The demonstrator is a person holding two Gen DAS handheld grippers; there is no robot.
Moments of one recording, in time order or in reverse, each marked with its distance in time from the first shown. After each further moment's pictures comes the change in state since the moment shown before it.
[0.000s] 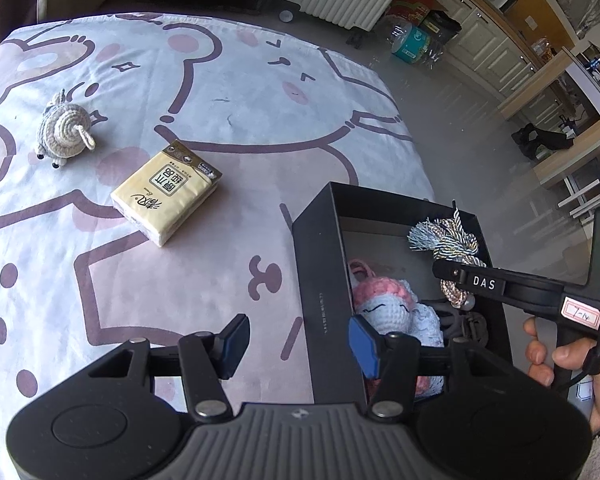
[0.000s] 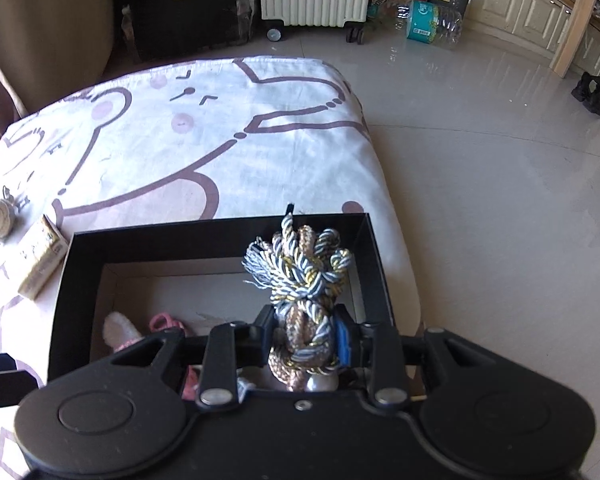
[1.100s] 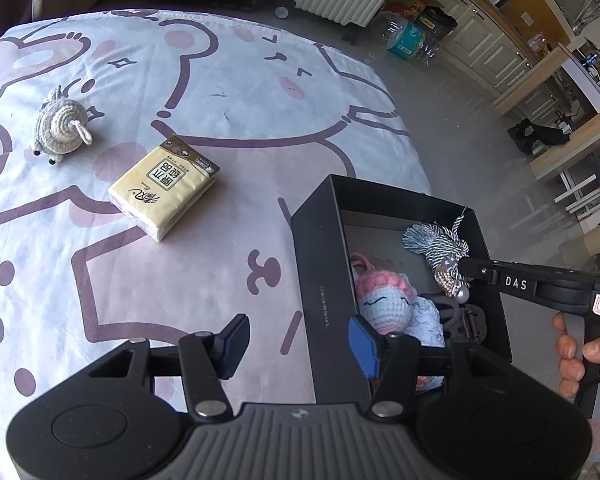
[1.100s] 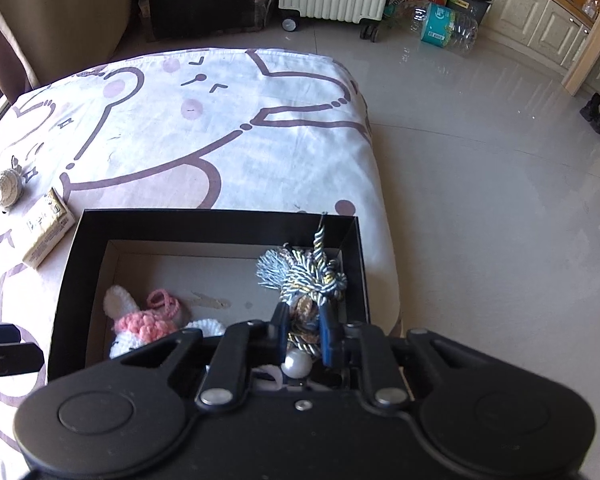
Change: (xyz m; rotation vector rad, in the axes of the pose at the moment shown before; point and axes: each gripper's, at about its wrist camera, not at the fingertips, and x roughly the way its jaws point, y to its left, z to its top) left arm 0.001 0.001 -0.003 0.009 0.009 -0.014; right arm -0.019 -0.005 0.005 -0.078 0.034 -0.003
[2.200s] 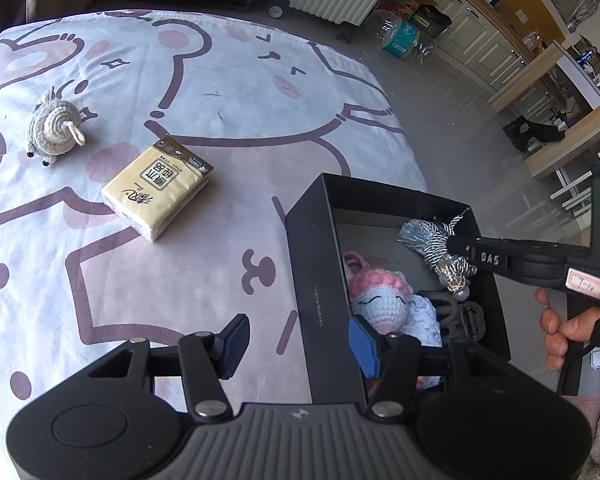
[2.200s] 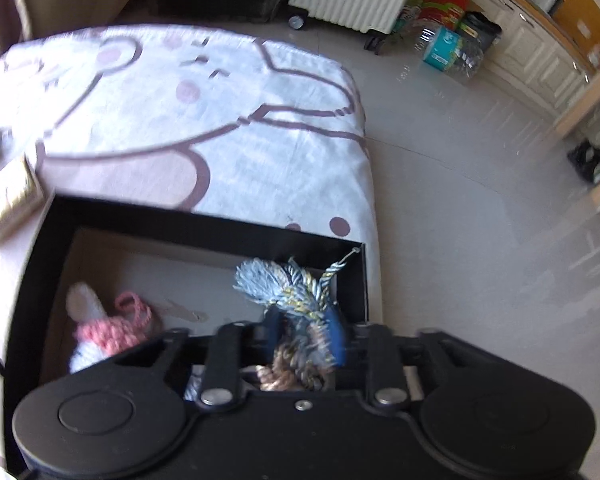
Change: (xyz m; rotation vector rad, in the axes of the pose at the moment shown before) left arm 0.002 0.000 0.000 0.012 0.002 -0.013; right arm 0.018 0.017 0.013 -0.095 -0.014 -0.099
